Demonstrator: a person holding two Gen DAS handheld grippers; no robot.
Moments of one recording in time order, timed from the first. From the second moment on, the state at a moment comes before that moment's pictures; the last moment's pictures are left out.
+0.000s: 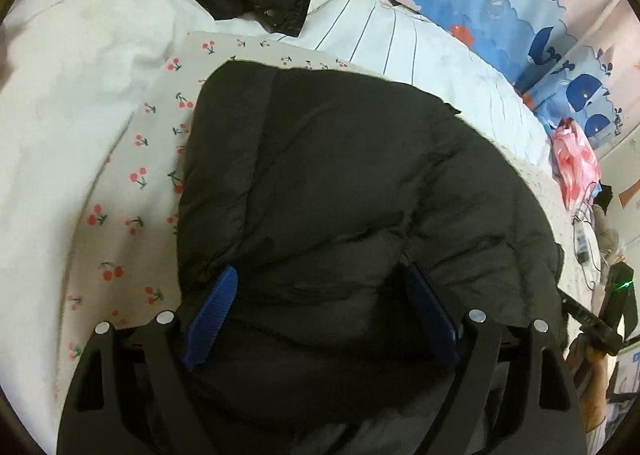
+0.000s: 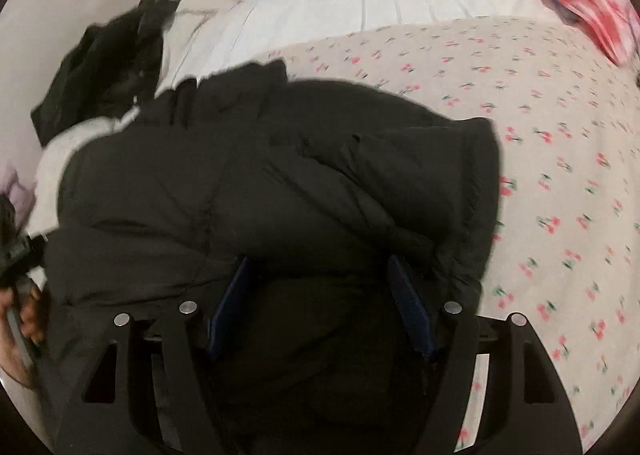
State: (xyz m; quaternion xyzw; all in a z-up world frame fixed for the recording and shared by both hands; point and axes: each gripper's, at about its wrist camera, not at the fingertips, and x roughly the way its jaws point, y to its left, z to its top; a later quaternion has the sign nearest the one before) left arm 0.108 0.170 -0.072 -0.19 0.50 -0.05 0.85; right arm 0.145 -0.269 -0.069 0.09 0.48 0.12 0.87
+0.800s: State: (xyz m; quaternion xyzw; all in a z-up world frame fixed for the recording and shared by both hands) left arm -0.188 0.262 -0.057 -0.17 0.58 -0.11 0.79; right arm -0.140 -0.277 -0.077 0.24 0.63 0.29 0.69
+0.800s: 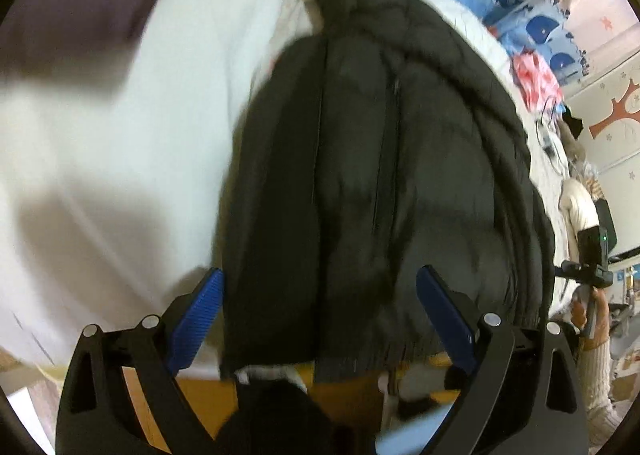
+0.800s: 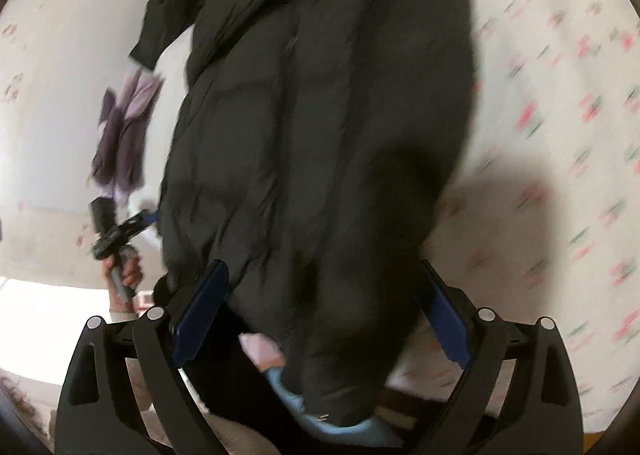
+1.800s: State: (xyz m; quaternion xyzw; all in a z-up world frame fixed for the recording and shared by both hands) left arm -0.312 0.202 0.067 -0.15 0.51 -0.29 0.79; right arm -0.254 -0.407 0.110 0.28 0.38 0.34 0.81
